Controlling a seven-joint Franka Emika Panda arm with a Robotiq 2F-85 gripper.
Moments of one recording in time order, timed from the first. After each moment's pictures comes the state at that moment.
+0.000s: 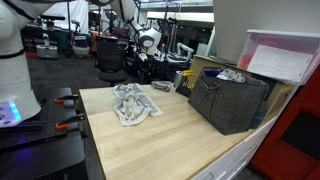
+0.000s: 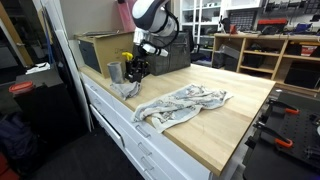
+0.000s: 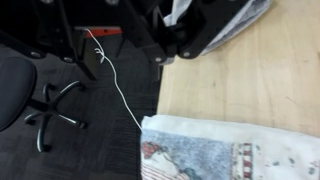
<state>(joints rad) 0.06 0.75 0.24 -1.49 0.27 2.36 -0.09</state>
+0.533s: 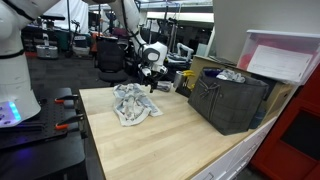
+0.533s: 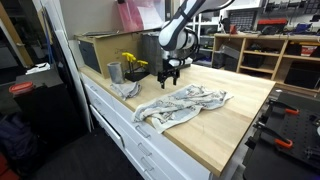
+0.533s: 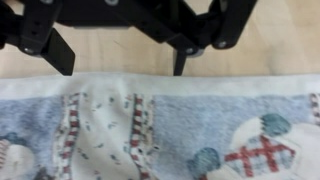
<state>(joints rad) 0.05 0.76 0.01 -1.66 0.18 2.40 0.03</state>
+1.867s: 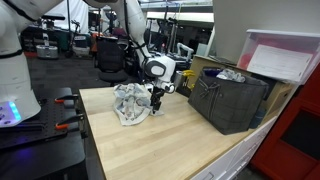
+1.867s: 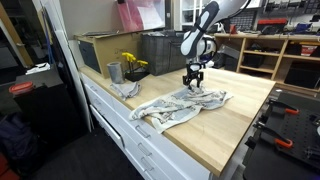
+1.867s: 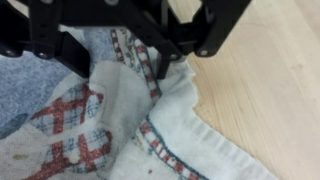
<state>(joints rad) -0.05 0.79 -0.13 -1.78 0.14 2.44 0.12</state>
